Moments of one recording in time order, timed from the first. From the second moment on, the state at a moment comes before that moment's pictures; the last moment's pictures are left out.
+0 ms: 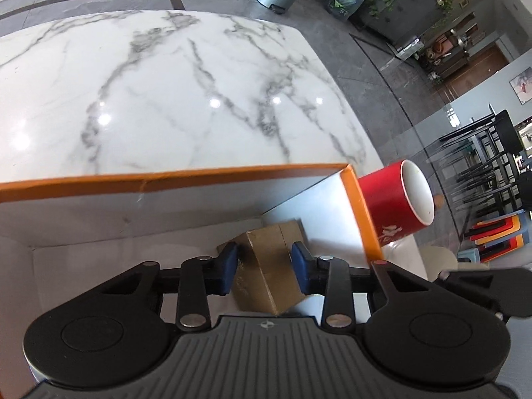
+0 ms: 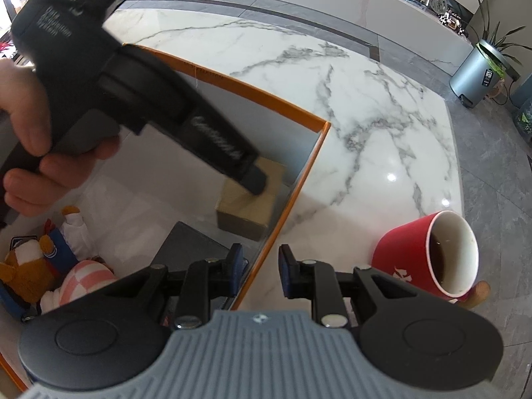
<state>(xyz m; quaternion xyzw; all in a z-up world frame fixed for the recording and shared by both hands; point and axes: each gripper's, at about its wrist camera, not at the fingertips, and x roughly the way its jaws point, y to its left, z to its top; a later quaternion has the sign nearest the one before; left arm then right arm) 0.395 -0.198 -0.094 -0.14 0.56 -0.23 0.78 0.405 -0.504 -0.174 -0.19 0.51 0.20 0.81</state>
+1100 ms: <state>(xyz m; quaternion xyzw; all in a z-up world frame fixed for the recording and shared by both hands) 0.367 -0.212 -0.093 -0.06 0.53 -0.26 0.80 0.398 -0.497 -0.171 -0.20 0.52 0.19 0.81</state>
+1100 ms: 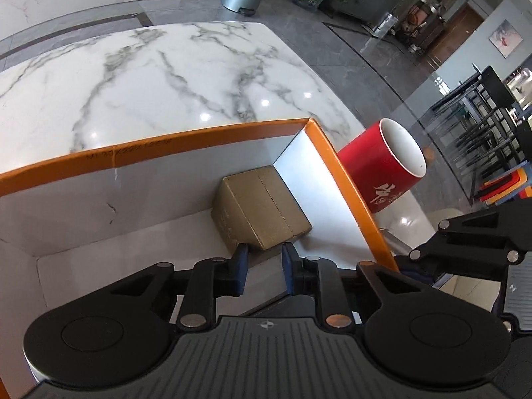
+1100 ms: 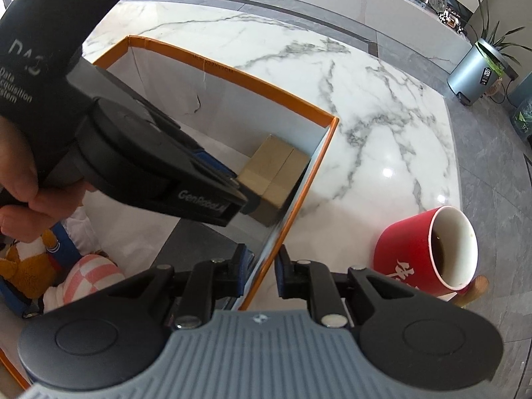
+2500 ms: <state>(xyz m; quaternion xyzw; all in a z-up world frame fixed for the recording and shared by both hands) 0.191 0.029 -0.064 0.19 0.47 -0.21 0.83 0.292 -0.253 -0.163 -0.39 0.44 0.40 0.70</state>
